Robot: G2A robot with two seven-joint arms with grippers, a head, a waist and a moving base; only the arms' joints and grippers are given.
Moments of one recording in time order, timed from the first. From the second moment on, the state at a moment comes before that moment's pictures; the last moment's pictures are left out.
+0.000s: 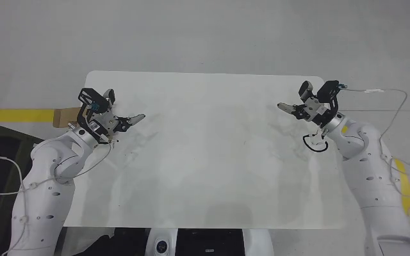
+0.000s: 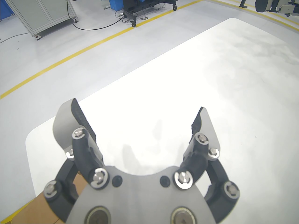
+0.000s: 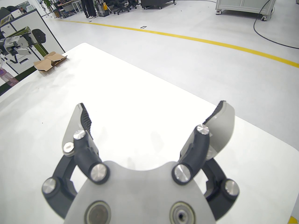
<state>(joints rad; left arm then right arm) 1.32 -0.99 -1.62 -1.66 1.13 -0.62 -0.15 -0.91 -1.05 1.38 -1.12 -0.96 -0.90 0.01</state>
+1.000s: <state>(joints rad) 1.06 -0.96 -1.83 -1.30 0.47 -0.26 -0.66 -0.91 -1.05 1.38 -1.12 -0.96 -0.90 0.01</state>
